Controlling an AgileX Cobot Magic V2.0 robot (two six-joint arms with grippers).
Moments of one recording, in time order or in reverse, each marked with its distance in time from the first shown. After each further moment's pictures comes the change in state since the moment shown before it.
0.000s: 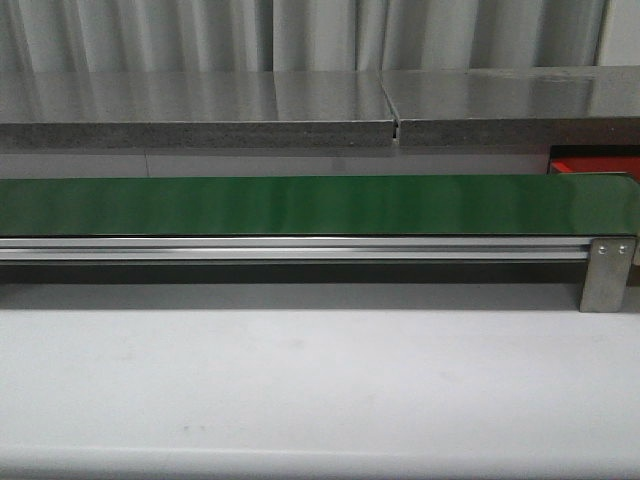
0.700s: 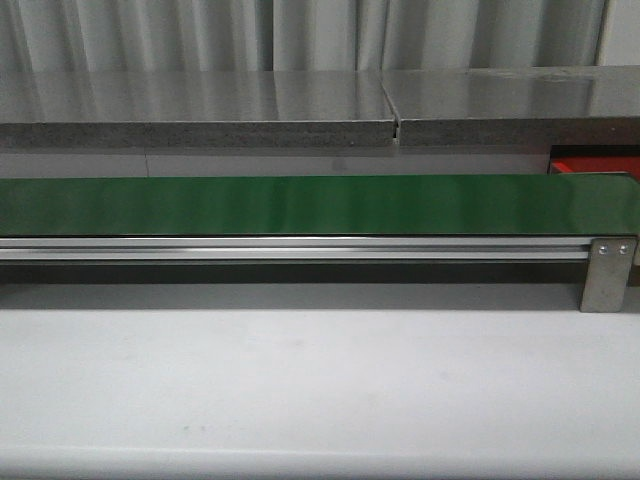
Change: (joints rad) left arm 0.157 0.619 -0.278 -0.078 0.121 -0.002; right arm 0.000 0.000 0.000 0.000 0.000 0.000
